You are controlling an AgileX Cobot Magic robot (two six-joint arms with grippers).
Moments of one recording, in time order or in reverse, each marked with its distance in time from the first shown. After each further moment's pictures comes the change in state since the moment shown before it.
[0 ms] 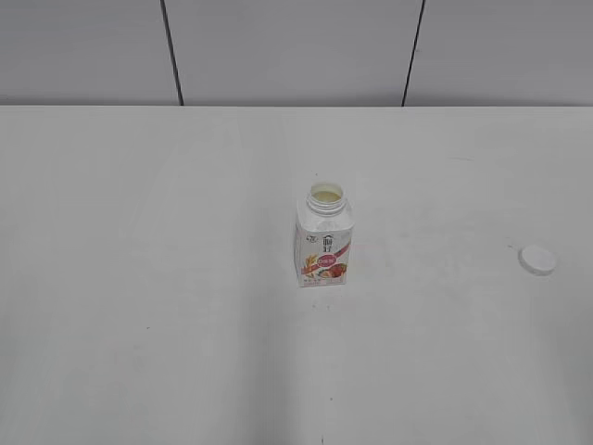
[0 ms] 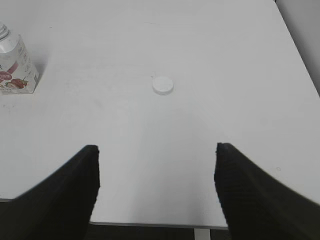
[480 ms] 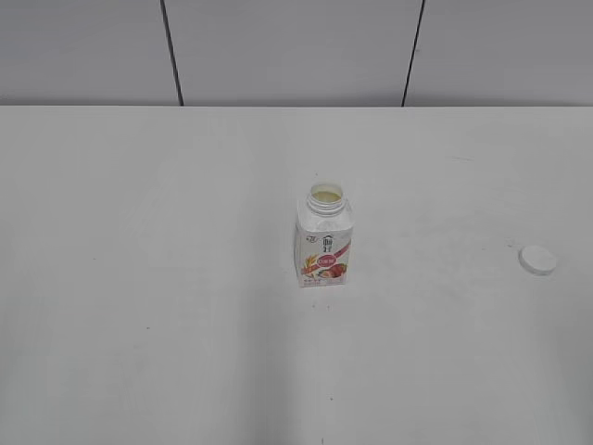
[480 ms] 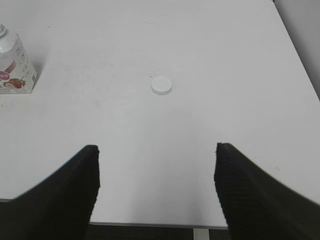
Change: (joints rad) left arm 0.045 0.000 0.000 -0.005 -0.001 0.041; right arm 0.000 0.000 0.000 -0.004 0.000 0.000
